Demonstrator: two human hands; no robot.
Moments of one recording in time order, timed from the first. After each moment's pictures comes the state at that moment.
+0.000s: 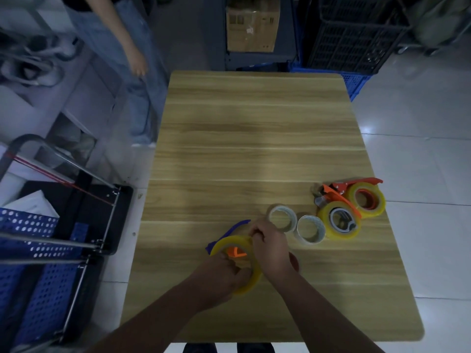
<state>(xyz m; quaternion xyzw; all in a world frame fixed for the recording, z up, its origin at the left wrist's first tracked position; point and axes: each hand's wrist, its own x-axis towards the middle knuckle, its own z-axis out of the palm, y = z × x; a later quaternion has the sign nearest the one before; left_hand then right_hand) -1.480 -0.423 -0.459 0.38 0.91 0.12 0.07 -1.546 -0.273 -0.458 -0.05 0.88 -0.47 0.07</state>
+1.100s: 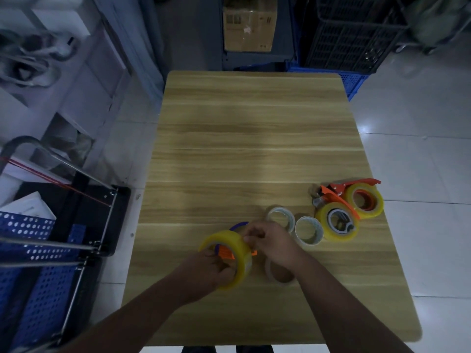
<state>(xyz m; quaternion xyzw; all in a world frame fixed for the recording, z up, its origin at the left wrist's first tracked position) -1.486 -0.452 -0.463 0.41 0.91 0.10 0.01 -1.578 -0.248 -0.451 -0.08 0.76 -0.54 0.34</state>
